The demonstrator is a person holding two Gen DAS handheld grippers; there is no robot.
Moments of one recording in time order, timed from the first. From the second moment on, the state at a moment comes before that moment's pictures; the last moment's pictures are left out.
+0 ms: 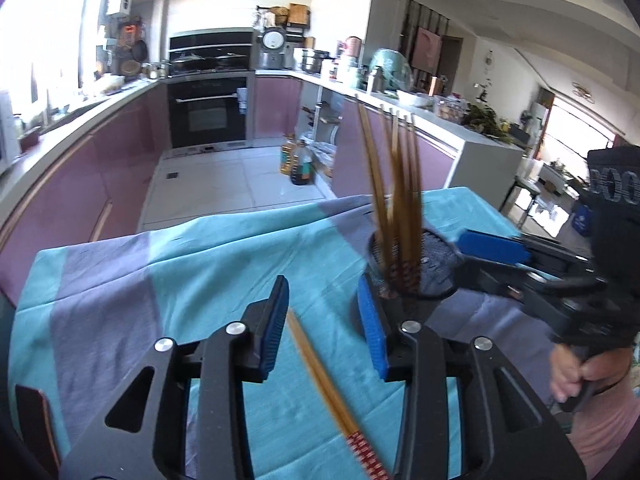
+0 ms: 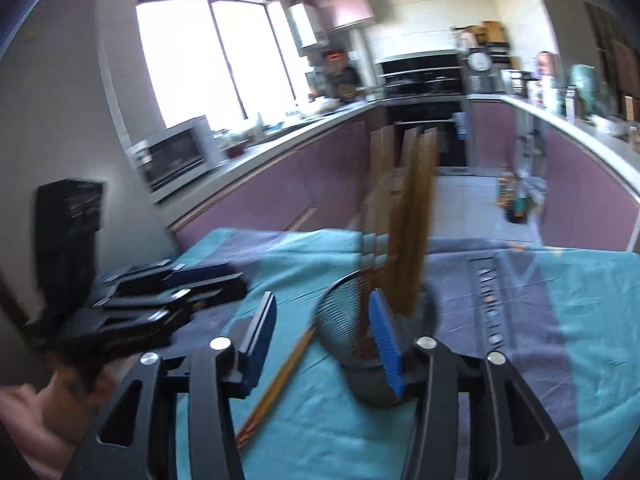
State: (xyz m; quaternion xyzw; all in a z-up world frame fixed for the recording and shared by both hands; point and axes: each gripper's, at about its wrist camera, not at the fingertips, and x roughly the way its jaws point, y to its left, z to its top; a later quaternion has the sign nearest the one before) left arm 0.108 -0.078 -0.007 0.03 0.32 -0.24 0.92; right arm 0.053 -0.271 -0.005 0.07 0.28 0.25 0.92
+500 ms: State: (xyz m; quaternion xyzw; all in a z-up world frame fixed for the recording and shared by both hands) left arm 0.093 -0.046 -0.065 0.03 0.37 -0.16 0.91; right arm 0.053 -0.219 -0.084 0.05 0.39 0.25 0.88
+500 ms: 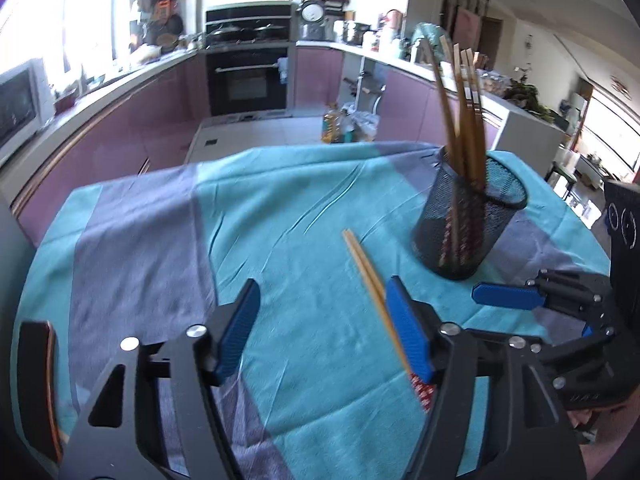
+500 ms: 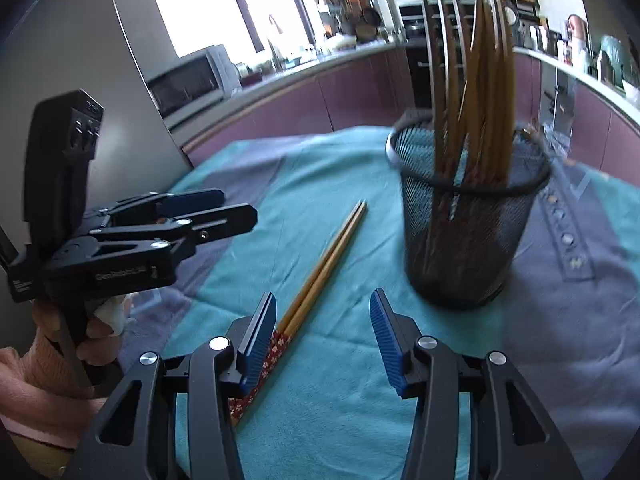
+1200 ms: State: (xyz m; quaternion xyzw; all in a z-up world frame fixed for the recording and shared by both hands) left arm 0.092 -0.041 -0.086 0.03 0.39 -0.15 0.91; right arm 0.053 -0.191 -0.098 -0.01 0.41 0.21 0.89
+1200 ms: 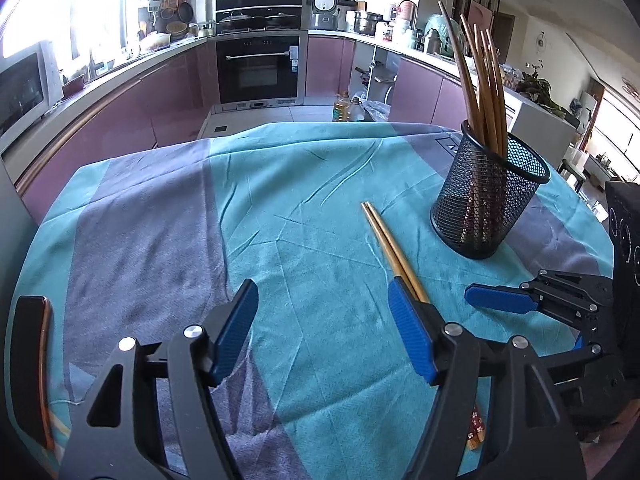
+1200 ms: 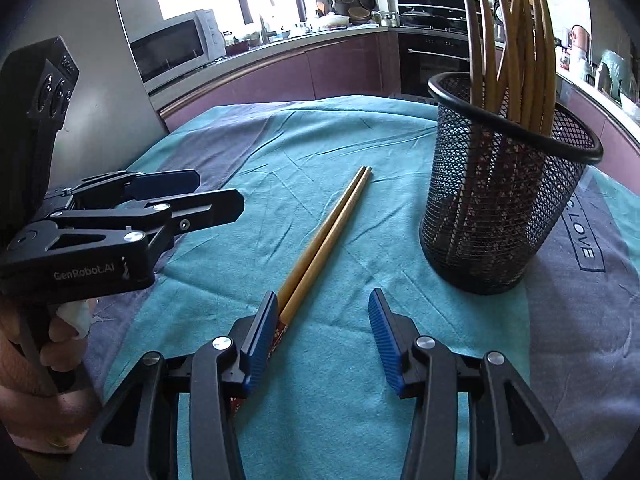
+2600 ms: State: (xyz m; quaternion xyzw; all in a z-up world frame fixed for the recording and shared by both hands) left arm 0.101 -0.094 -0.122 0.07 0.44 -0.24 0.86; right arm 0.054 -0.217 -0.097 0.00 0.42 0.19 0.89
